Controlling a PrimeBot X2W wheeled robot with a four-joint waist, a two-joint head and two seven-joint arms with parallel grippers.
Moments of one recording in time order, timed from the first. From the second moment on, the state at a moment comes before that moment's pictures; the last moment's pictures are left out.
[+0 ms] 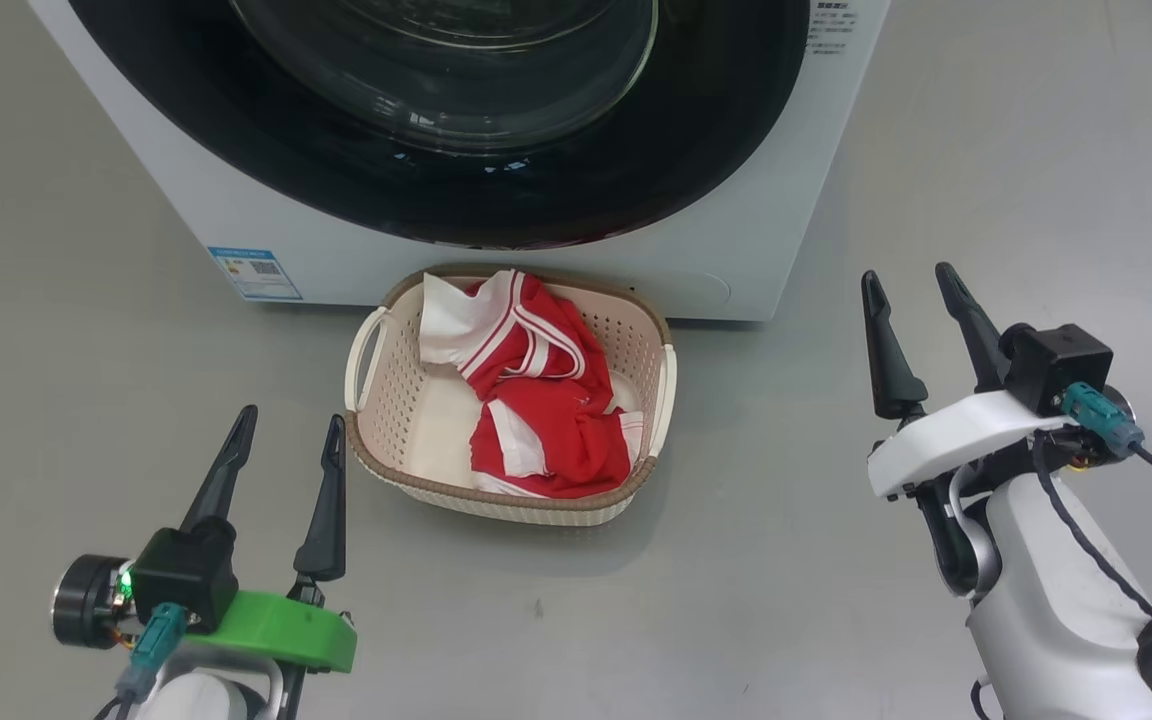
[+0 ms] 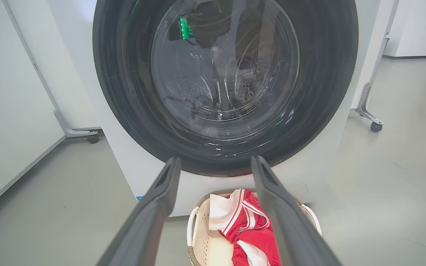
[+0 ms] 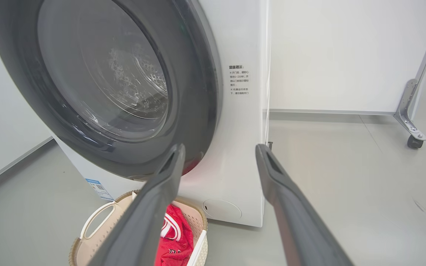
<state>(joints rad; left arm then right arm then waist) -0.11 0.13 -0.26 0.10 -0.31 0.06 -0.25 -0.41 -0.09 0.19 0.48 0.34 0.09 -0.25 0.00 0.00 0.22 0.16</state>
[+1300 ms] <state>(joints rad) 0.02 0.13 -0.26 0.06 -0.31 0.07 -0.20 0.01 -0.08 0.19 0.15 0.31 0.01 -0.25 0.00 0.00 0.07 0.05</state>
